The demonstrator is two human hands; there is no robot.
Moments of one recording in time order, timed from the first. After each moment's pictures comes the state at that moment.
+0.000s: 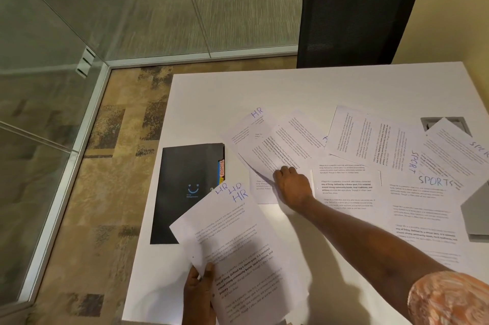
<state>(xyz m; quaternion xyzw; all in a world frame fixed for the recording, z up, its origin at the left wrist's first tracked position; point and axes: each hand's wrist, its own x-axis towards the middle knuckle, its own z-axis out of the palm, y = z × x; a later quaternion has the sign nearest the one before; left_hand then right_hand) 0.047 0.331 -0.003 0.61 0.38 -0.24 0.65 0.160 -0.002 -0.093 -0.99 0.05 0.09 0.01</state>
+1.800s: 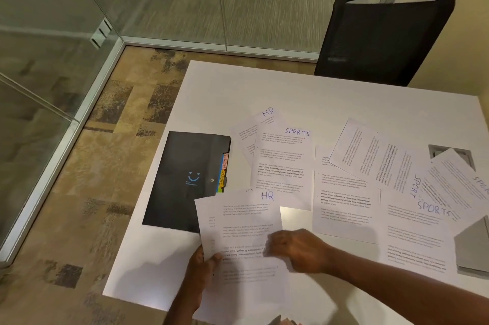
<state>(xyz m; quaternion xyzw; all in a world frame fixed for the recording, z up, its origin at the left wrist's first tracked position) 0.053 0.326 -0.046 0.70 0.26 -0.33 0.58 0.036 -0.008 -0.059 -0.90 -0.35 0.16 0.21</state>
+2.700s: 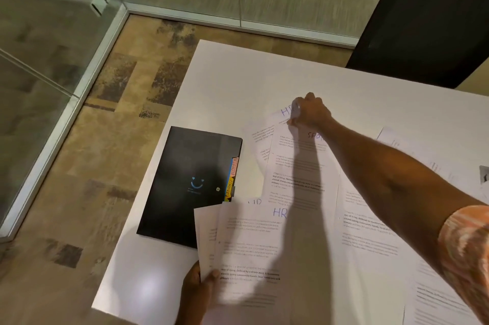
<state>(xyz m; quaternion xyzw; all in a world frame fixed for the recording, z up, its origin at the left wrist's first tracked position) 0.067 0.331 -0.093 0.76 0.31 -0.28 0.50 0.431 -0.080 -0.054 -0.96 0.12 0.18 0.15</state>
